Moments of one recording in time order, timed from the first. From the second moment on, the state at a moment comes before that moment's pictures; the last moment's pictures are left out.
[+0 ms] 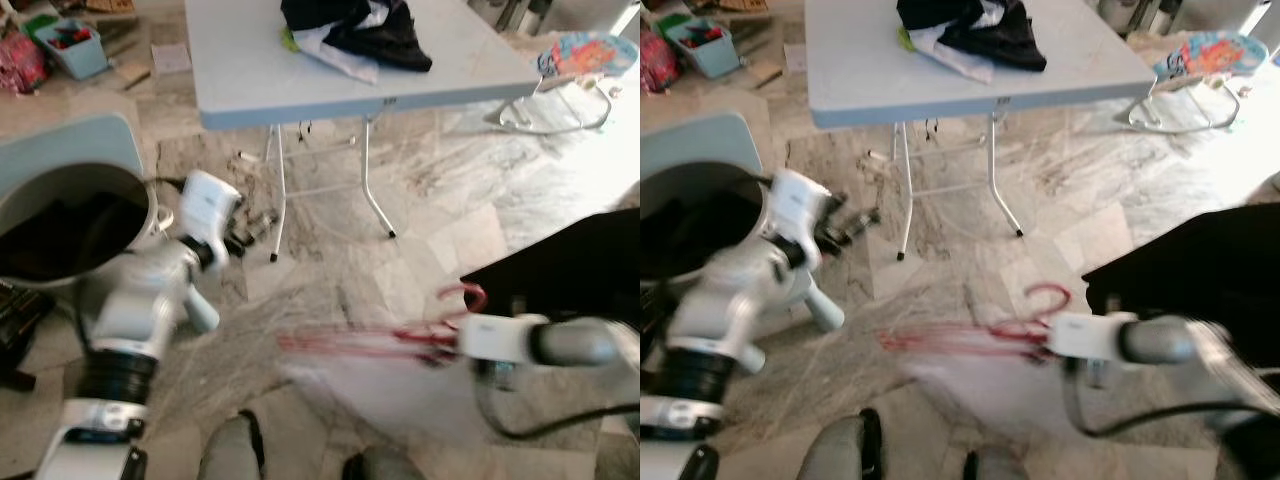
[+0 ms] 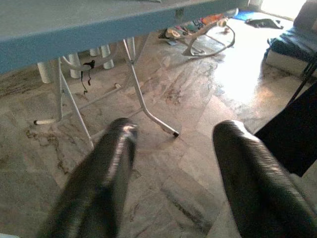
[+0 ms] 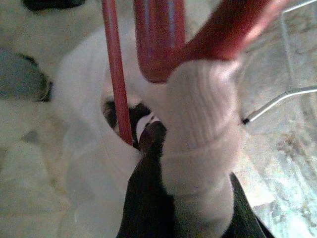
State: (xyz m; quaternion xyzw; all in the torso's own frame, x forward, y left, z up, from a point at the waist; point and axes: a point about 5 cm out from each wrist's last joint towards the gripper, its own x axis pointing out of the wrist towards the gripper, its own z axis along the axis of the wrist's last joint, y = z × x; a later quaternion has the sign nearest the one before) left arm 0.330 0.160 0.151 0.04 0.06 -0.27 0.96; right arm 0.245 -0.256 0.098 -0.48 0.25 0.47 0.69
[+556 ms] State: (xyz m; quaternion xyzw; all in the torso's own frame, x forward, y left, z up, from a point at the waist) left arm 0.319 0.149 0.120 0.09 0.10 -0.27 0.95; right arm 0.284 -0.221 0.147 -0.30 0.10 0.44 0.84
